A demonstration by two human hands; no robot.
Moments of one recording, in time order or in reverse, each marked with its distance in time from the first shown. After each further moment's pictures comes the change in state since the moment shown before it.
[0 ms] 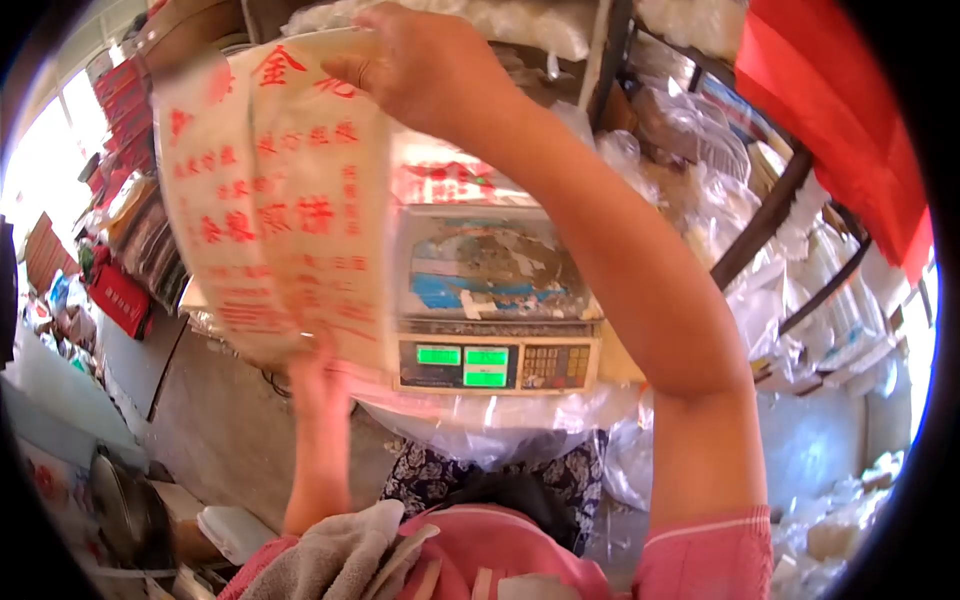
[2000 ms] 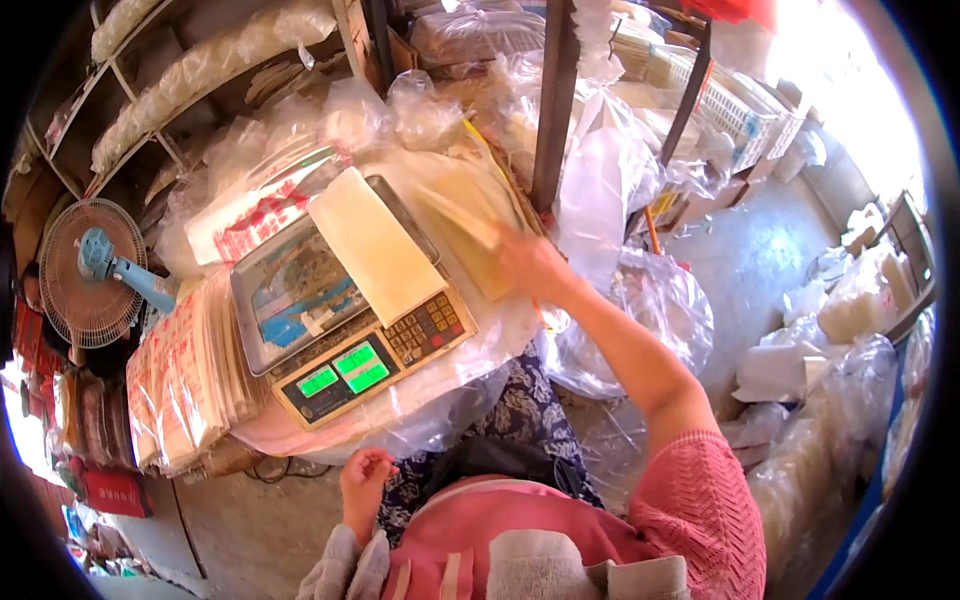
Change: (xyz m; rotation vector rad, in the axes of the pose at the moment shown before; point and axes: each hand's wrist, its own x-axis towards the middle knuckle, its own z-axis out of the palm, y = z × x) left_hand -0.127 -0.072 -0.057 1.116 -0.460 -0.611; right_hand -0.413 0.112 -0.109 -0.478 -0.272 0.805
